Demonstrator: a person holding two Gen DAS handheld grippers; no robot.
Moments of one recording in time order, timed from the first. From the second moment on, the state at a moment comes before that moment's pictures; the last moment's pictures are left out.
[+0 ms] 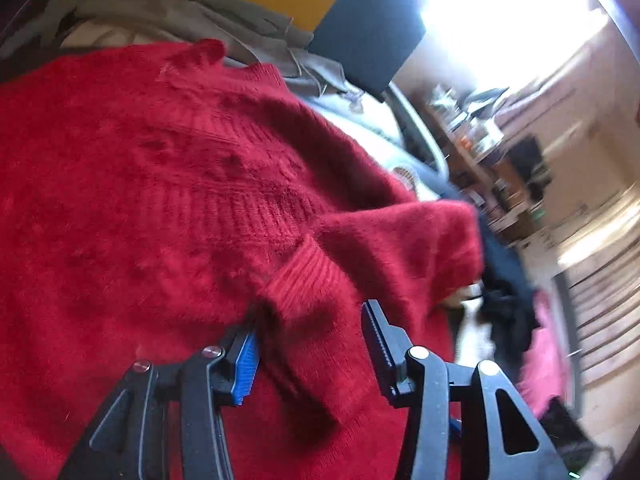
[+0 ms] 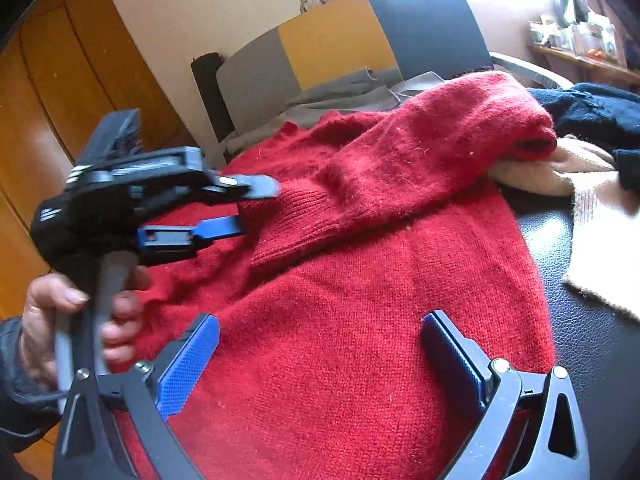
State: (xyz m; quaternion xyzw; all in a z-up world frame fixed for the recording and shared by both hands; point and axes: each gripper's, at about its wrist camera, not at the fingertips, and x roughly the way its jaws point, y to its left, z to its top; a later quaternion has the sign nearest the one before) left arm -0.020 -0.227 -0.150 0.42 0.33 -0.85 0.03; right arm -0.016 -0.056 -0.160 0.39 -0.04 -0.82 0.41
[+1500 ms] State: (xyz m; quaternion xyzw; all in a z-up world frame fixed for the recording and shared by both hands) left arm 0.150 -0.136 -0.059 0.40 0.02 -0.86 -0.32; right arm -0.122 -0.072 -0.076 0.39 -0.14 -0.81 0.41
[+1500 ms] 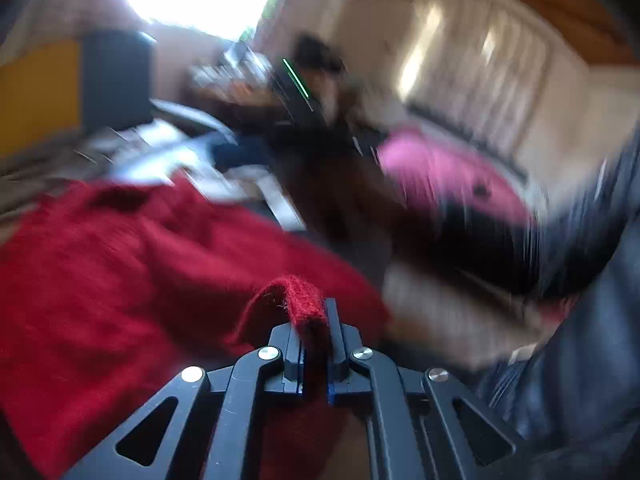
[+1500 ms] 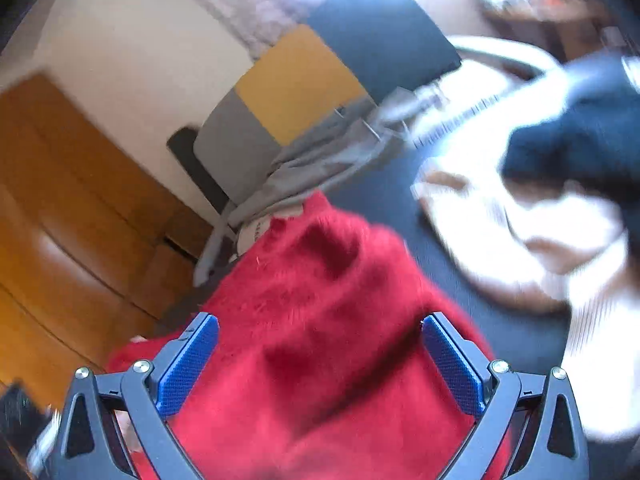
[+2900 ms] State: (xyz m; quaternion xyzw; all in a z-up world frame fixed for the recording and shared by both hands) left arm 0.160 -0.073 -0.094 0.41 0.06 -0.87 -0.28; right arm -0.130 -0.134 -0.134 0.52 0.29 -0.74 0.31
